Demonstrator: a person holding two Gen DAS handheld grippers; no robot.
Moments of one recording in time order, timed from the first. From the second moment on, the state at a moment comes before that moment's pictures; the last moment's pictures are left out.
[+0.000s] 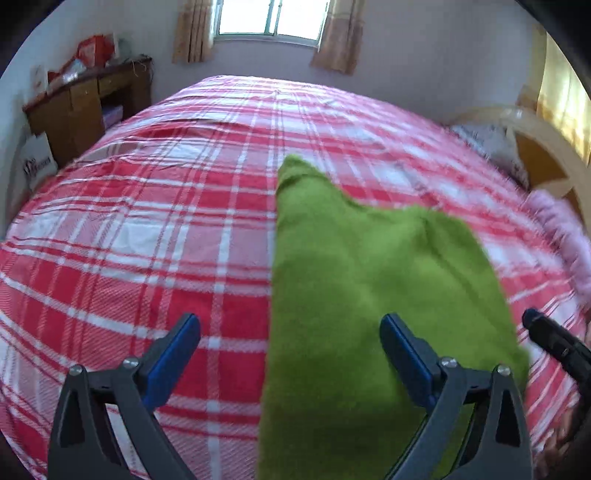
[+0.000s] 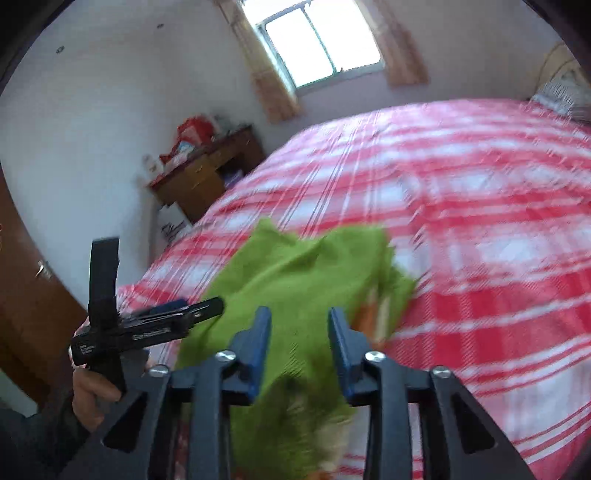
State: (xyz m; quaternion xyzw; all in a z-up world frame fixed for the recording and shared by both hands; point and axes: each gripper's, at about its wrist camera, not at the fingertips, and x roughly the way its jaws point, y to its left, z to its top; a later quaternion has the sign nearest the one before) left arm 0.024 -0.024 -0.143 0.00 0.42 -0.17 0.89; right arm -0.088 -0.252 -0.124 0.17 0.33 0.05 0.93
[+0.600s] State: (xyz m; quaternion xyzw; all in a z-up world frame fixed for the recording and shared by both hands) left arm 0.071 -0.001 -0.115 -0.08 0.42 -0.25 0.87; right arm -0.126 -0.253 -0.143 0.21 0.37 0.07 0.90
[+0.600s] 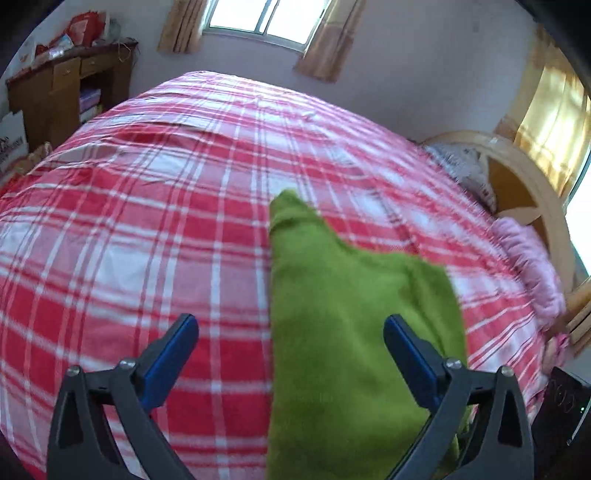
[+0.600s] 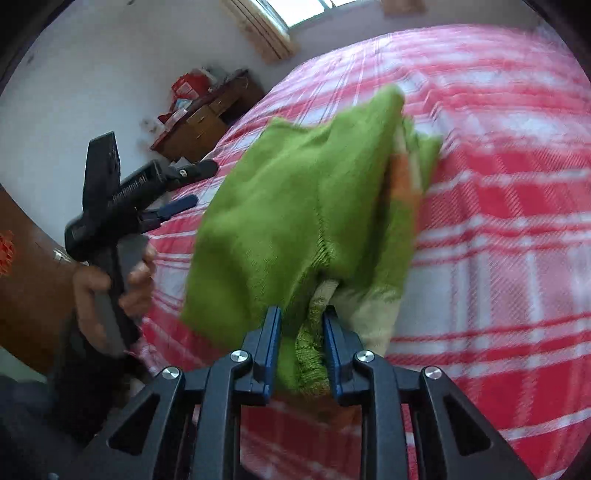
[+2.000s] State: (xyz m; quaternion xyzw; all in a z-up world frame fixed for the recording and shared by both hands) left arm 0.034 -0.069 -0.130 0.06 0.42 -0.22 0.88; right arm -0.064 -0.265 -0.152 0.23 0.34 0.00 0.91
